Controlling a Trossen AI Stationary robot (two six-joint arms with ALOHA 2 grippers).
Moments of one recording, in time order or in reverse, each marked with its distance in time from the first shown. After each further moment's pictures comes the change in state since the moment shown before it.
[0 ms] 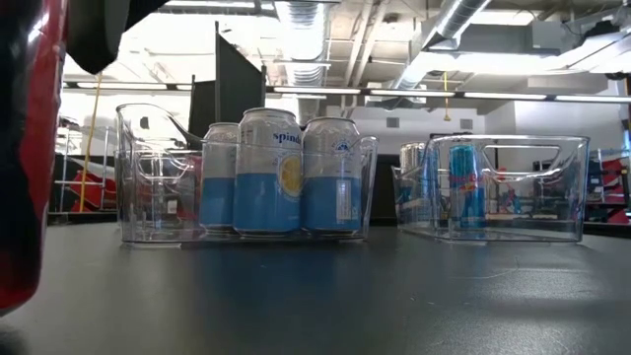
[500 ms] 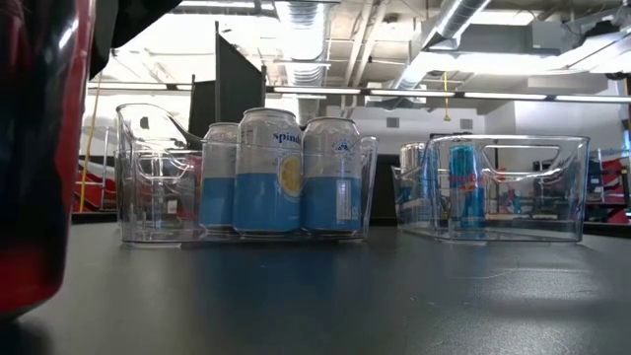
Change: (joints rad) left arm 0.005 0.000 -0.020 0.025 -0.009 0.015; right arm 0.000 0.000 0.000 0.000 0.000 0.001
